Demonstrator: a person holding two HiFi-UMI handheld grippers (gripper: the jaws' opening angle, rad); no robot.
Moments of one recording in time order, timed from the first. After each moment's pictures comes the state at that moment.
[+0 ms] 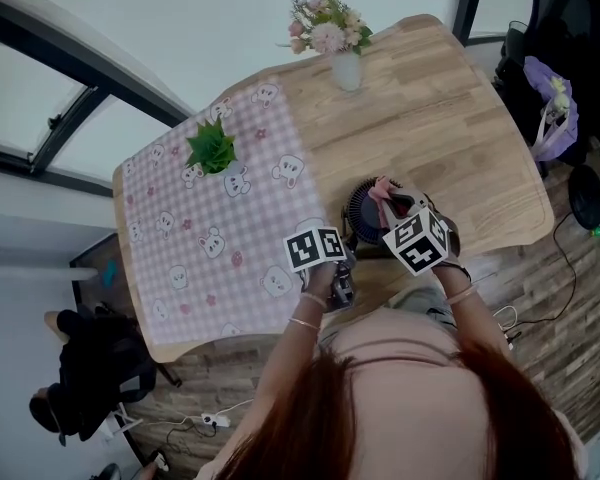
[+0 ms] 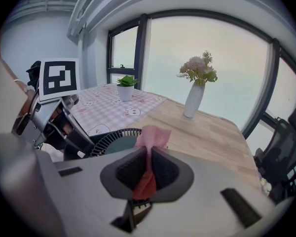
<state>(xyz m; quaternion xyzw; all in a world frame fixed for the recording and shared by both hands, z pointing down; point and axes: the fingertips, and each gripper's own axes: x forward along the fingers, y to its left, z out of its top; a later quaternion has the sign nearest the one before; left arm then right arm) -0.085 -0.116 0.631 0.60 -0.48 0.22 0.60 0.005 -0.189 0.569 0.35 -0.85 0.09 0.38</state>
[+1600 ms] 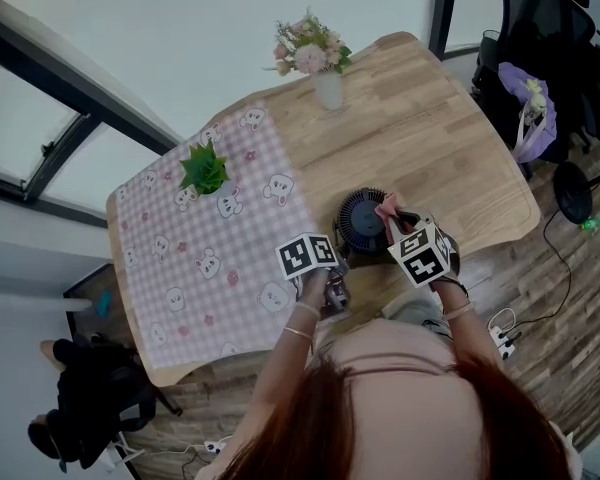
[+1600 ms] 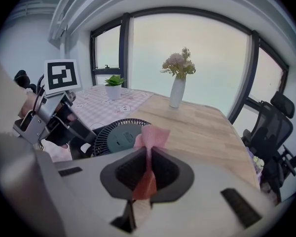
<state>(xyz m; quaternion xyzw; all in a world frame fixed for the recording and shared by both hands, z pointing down) -0.085 -0.116 0.621 0.62 -0.47 0.22 0.60 0.043 -0.161 0.567 0.42 -0.81 0.14 0.38</state>
